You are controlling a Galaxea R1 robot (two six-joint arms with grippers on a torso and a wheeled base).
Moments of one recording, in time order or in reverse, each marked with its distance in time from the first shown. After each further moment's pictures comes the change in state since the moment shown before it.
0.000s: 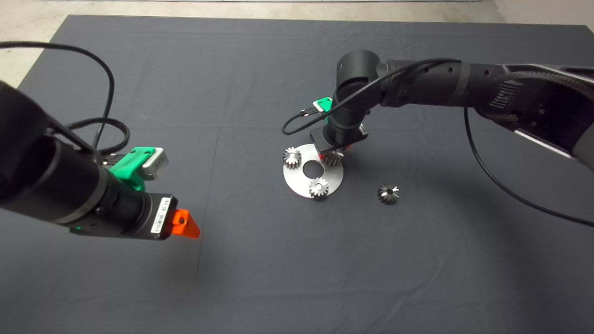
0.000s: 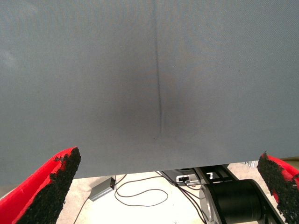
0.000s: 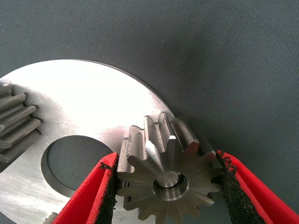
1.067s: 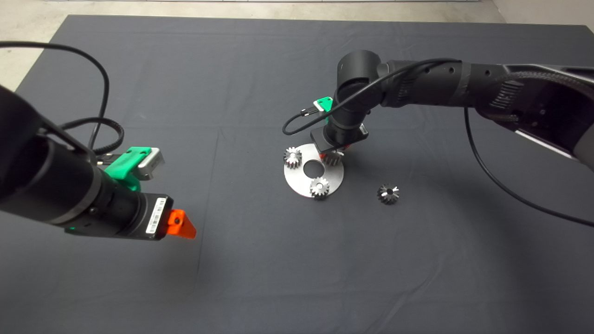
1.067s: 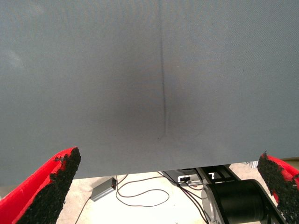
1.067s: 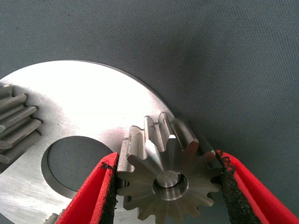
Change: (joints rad) left arm 0.000 -0.019 0.000 0.000 0.000 0.021; right arm 0.000 0.001 0.004 -0.001 0.000 0.002
